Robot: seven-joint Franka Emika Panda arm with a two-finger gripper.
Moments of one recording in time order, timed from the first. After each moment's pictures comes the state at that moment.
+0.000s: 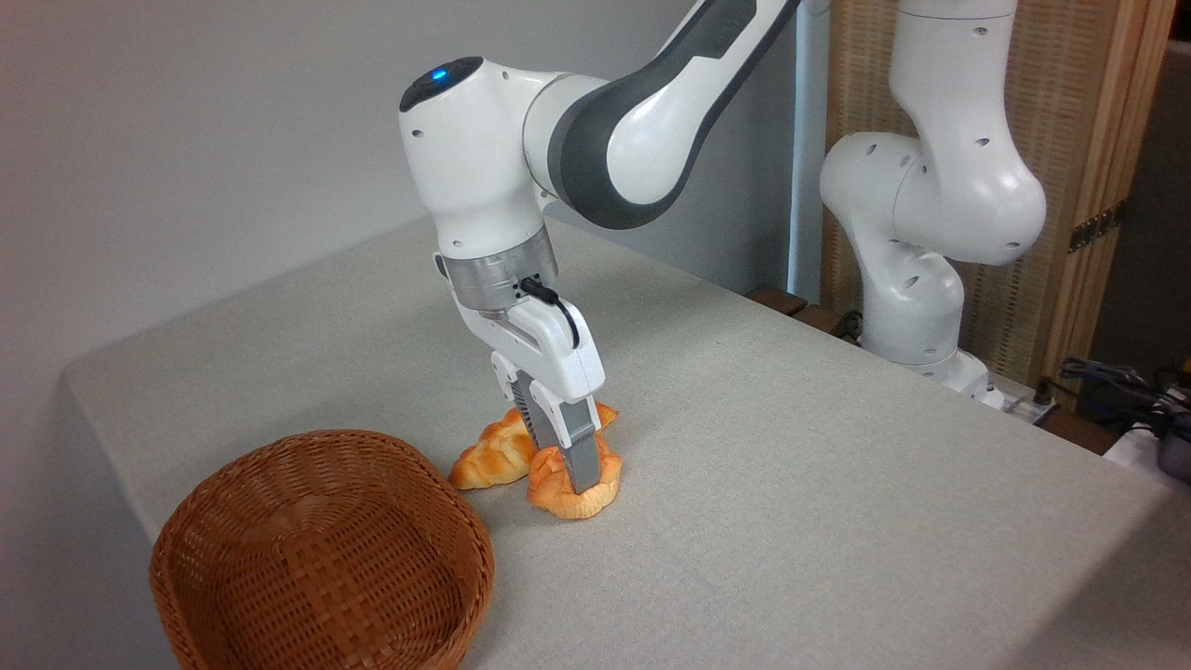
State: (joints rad) arm -0.02 -0.09 -0.12 -2.22 0.10 2.05 0.69
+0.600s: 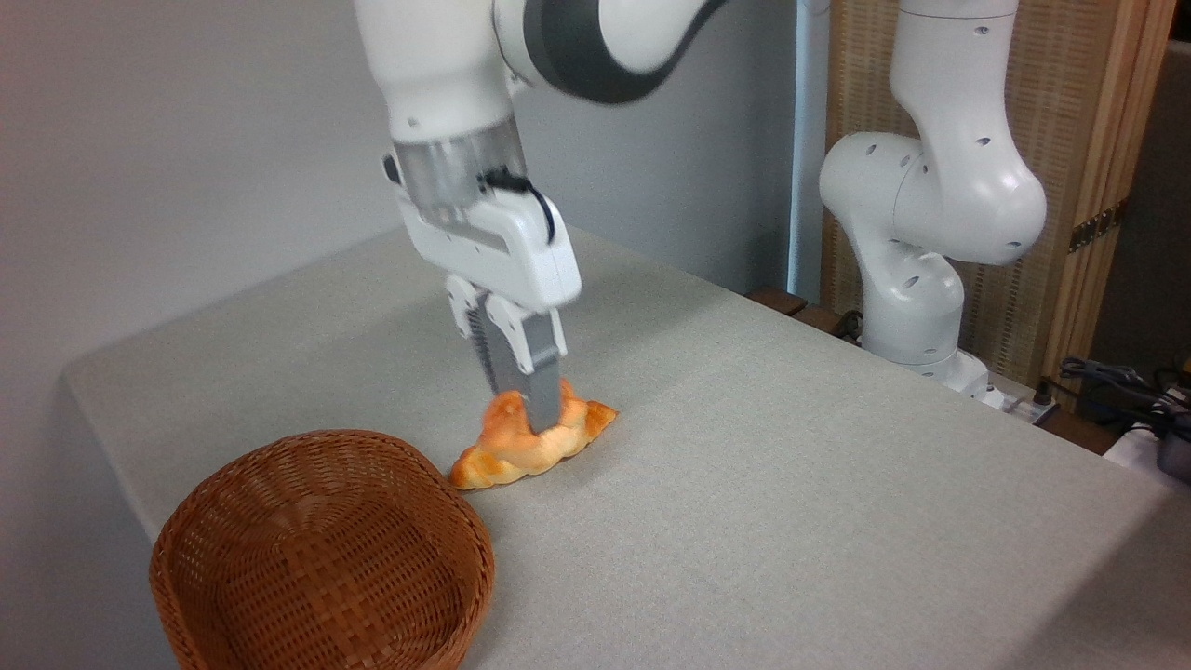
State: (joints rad) arm -0.01 -0.09 -0.08 -1.93 0.10 1.86 0.69
